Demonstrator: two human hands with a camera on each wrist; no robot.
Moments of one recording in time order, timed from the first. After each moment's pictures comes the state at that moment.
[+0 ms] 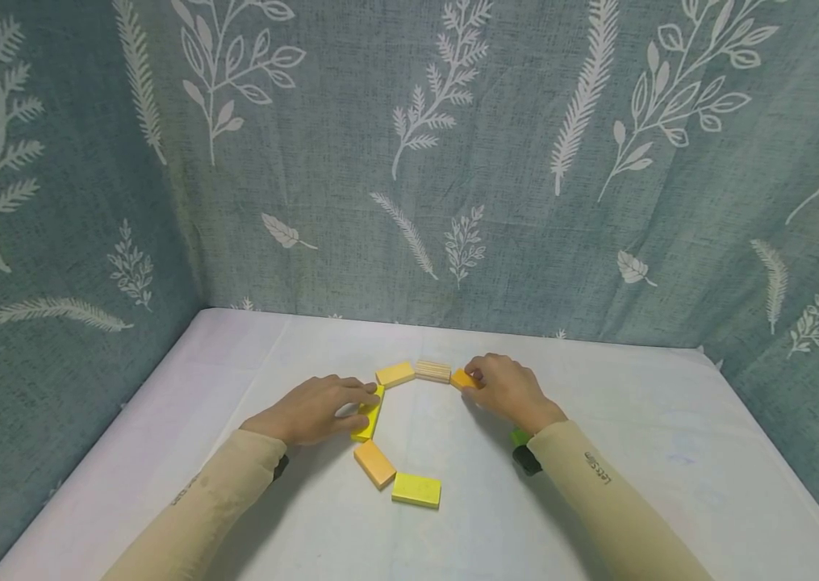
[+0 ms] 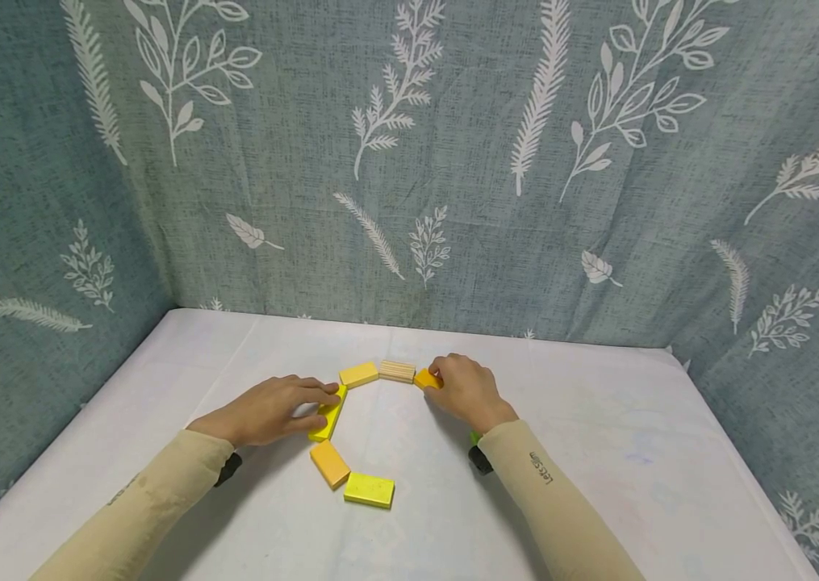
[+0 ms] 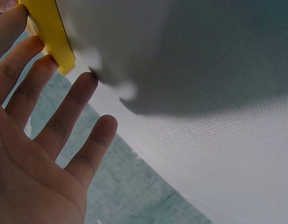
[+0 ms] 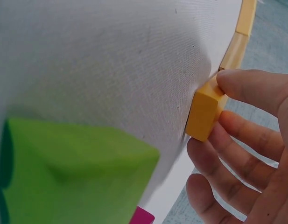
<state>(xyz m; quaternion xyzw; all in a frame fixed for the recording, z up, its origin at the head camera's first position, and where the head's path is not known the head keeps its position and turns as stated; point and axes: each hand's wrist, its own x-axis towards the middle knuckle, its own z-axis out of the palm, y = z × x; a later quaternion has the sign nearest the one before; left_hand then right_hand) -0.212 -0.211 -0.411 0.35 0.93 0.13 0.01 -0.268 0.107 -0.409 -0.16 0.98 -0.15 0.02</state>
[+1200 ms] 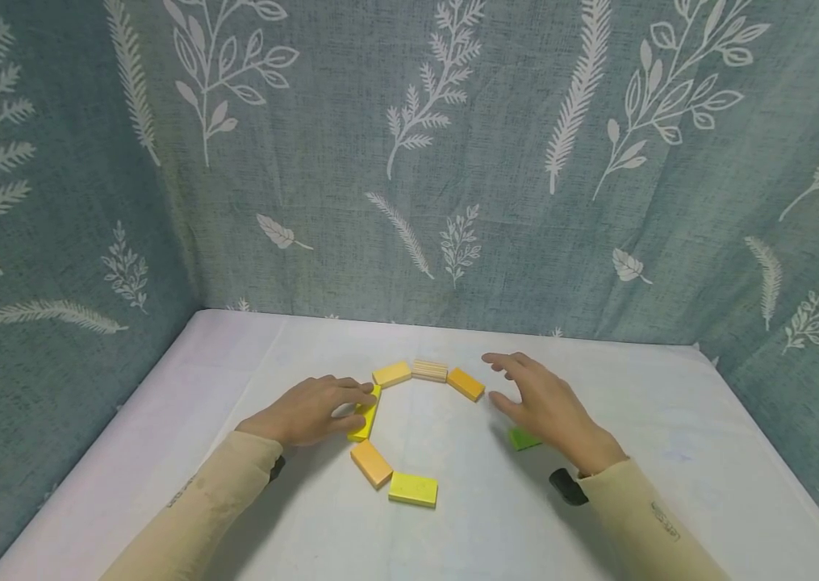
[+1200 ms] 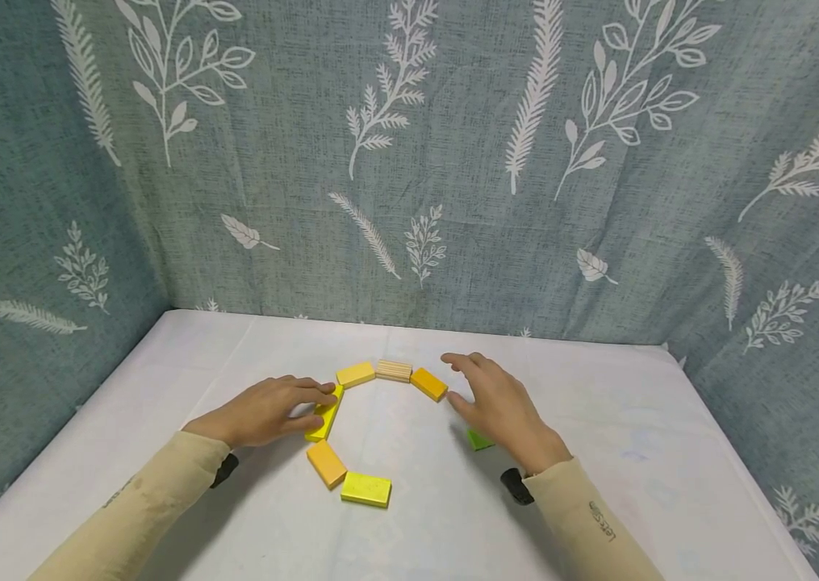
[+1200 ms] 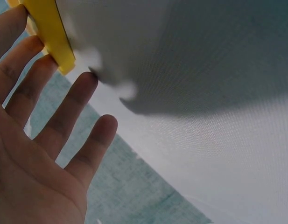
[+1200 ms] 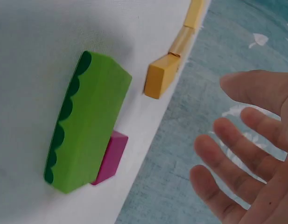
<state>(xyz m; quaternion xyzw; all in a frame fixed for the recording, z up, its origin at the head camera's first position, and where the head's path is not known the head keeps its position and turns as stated) -0.211 -0.211 -0.410 0.35 0.93 0.14 0.01 -0.217 0.156 -0.391 -0.26 0.94 -0.19 -0.12</state>
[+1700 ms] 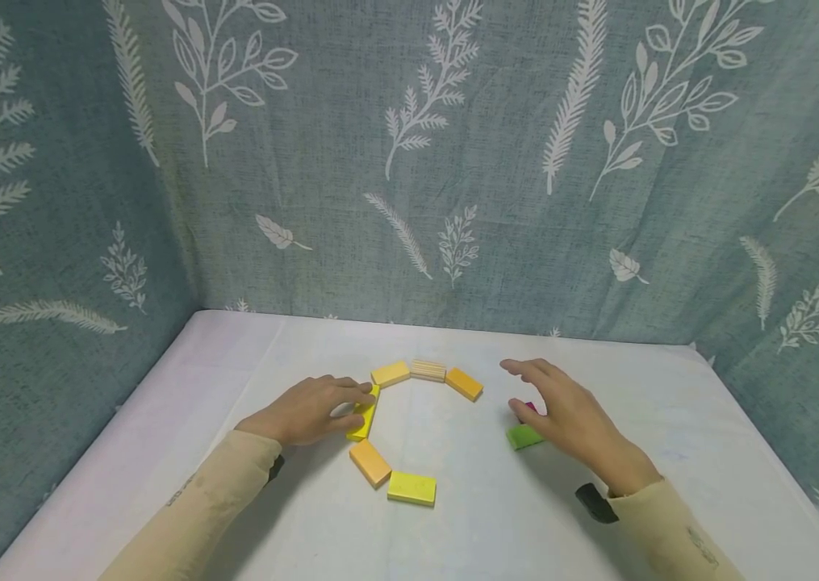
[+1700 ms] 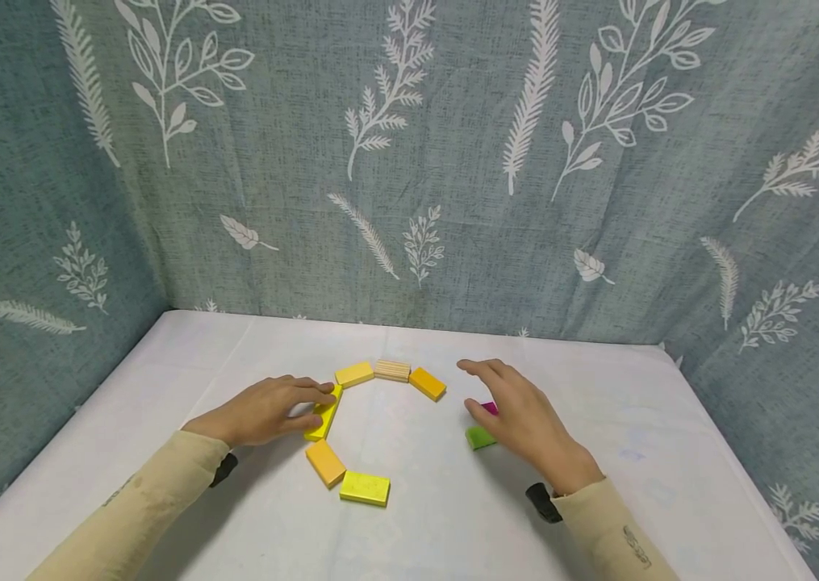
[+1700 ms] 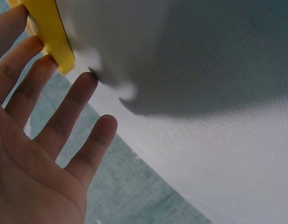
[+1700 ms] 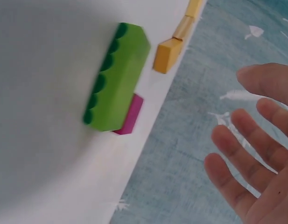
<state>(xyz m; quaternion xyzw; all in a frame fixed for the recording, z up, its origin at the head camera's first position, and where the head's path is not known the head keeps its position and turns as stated) -0.212 -0.212 -0.411 0.35 0.92 0.14 0.01 -0.199 0.187 -0.389 -0.30 0.92 -0.20 -0.17</state>
